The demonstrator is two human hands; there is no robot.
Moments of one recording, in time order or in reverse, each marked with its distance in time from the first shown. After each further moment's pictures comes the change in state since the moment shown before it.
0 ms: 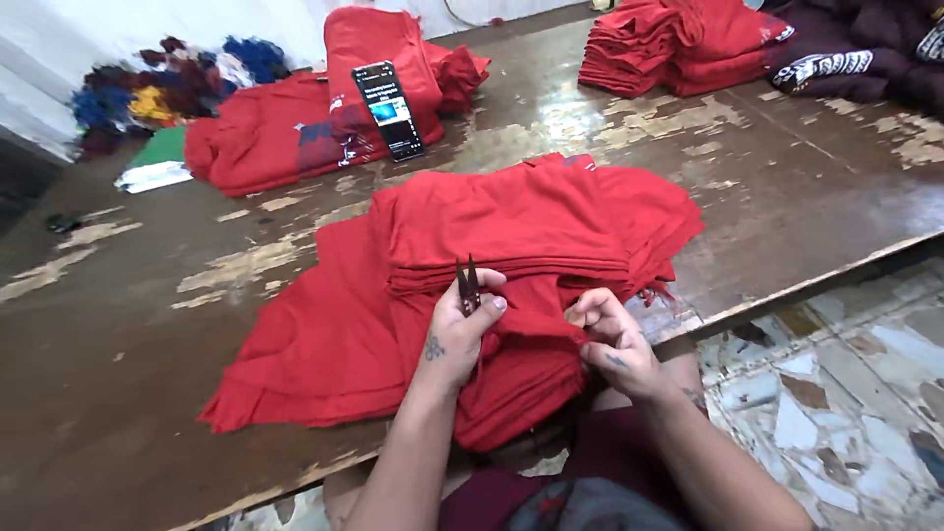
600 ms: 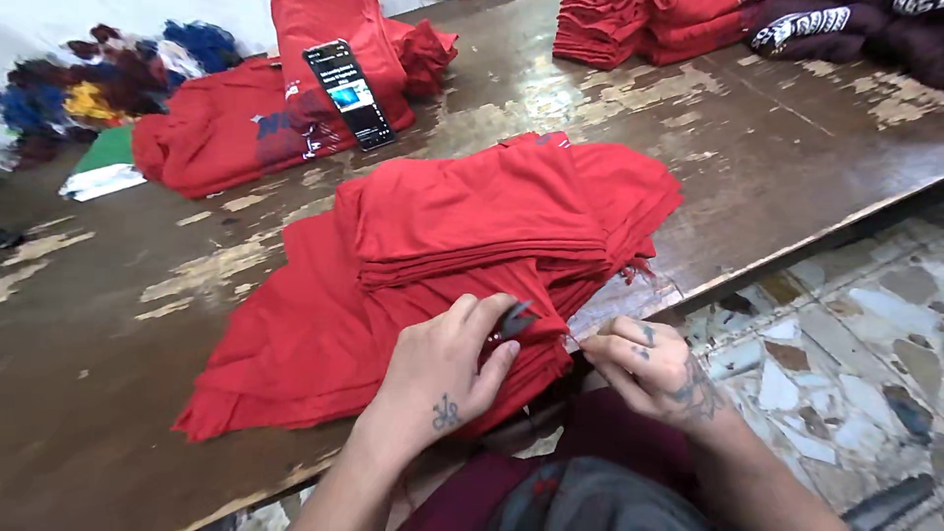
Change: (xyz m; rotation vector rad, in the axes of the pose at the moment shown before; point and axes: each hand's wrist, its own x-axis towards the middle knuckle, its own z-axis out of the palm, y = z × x) left_hand -0.023 0.036 -0.002 1.174 -0.375 0.495; right_hand -0.040 -0.054 -0.015 -1.091 -0.052 -0.289
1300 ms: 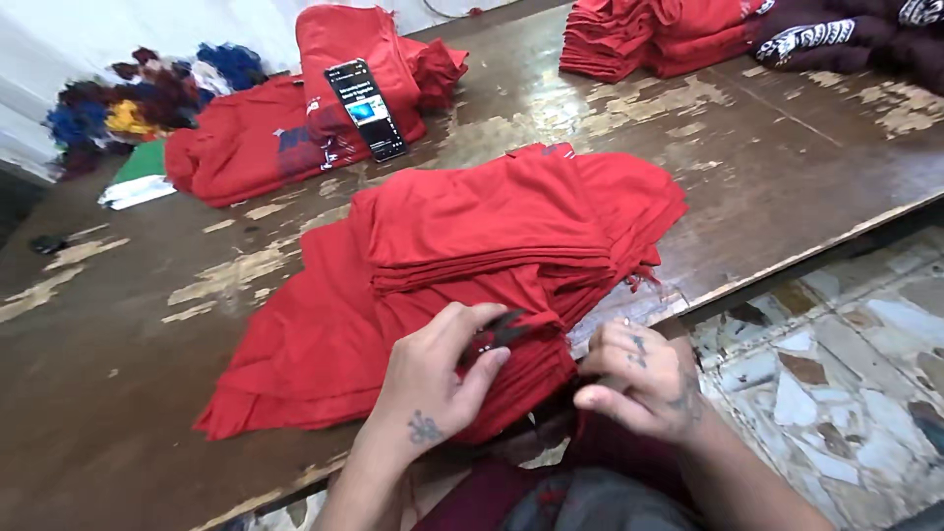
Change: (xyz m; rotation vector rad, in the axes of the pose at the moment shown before) left_hand -0.012 -0.008 -0.005 -0.220 0.173 -0.037; right_hand 0.015 -0.010 0.013 0.162 0.090 -0.034
